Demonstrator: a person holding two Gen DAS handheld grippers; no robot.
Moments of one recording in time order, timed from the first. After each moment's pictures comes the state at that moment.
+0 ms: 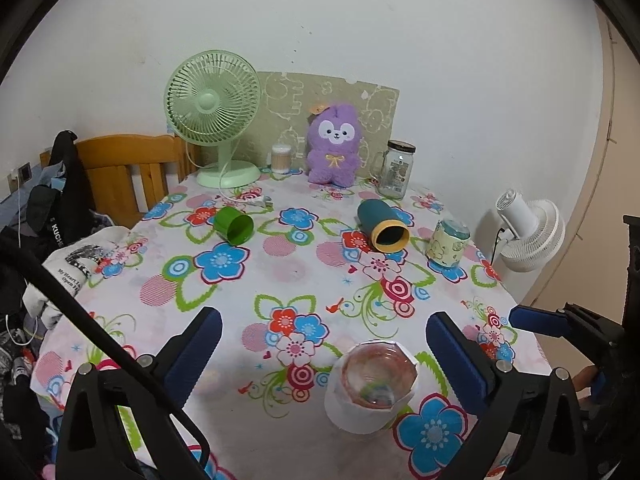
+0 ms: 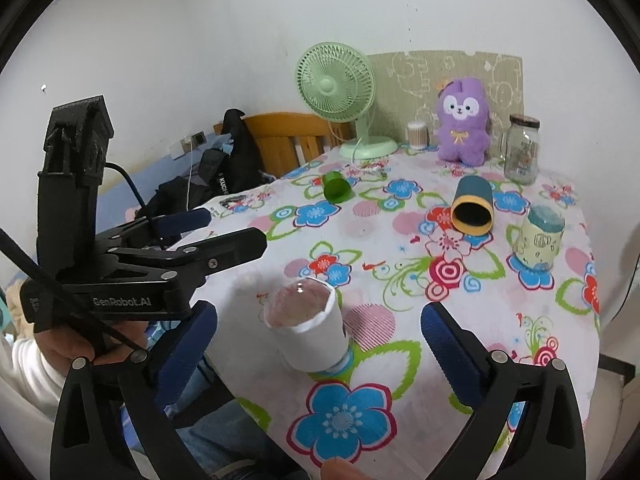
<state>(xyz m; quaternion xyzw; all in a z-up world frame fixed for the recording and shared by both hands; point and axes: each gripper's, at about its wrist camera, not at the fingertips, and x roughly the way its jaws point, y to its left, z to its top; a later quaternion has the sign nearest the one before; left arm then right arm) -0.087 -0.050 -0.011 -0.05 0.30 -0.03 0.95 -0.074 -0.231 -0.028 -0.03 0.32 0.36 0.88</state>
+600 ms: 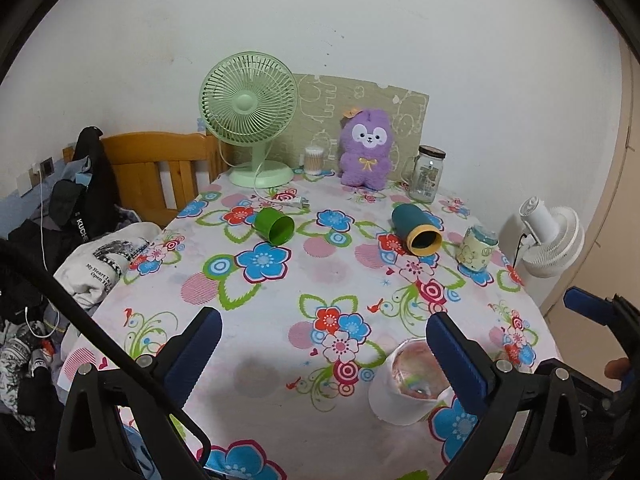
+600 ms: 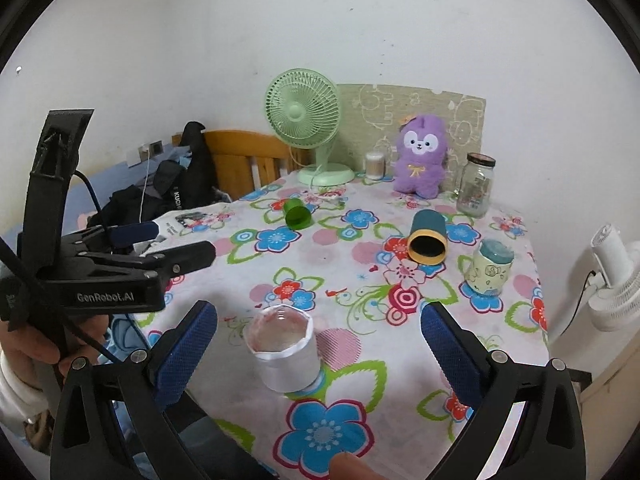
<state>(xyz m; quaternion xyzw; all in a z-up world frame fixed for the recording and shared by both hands) -0.096 -0.018 -0.003 -0.05 0.31 0.00 0.95 -0.095 -0.215 -0.007 -0.07 0.27 0.27 0.92</state>
